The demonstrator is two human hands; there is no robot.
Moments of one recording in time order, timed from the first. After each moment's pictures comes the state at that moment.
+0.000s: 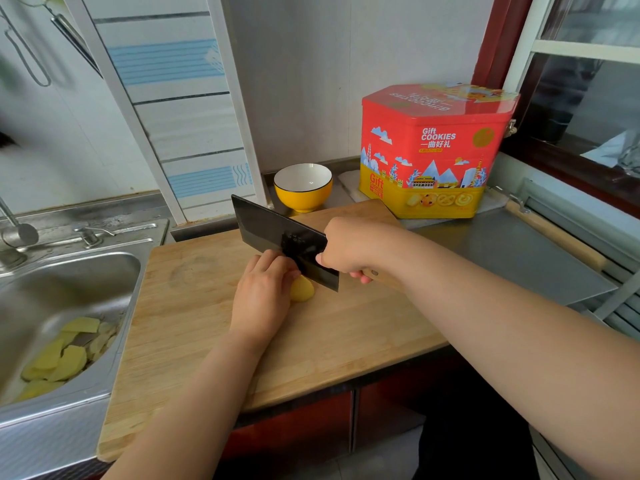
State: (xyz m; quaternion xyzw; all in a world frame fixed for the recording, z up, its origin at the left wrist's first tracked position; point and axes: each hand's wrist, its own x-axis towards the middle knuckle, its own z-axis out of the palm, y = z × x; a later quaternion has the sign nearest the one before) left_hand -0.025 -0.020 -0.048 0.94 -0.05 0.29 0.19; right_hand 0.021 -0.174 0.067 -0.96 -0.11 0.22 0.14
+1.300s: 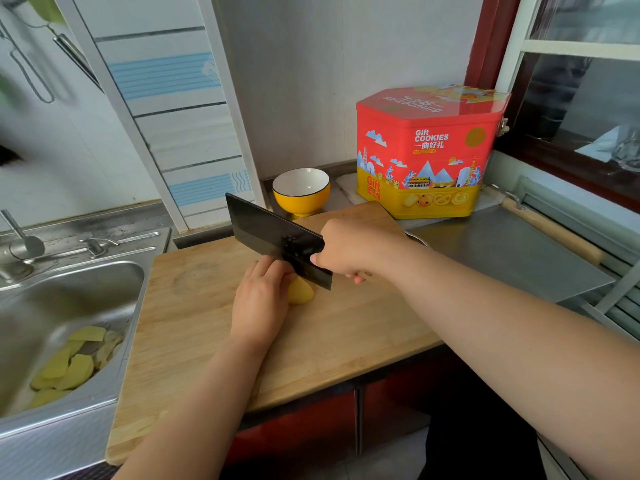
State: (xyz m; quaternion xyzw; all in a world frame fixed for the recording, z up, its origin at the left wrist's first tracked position) left_hand -0.029 -0.018 -0.047 0.93 -0.06 0.30 0.18; right_hand 0.011 -0.176 0.067 -0.96 -0.14 0.16 0.16
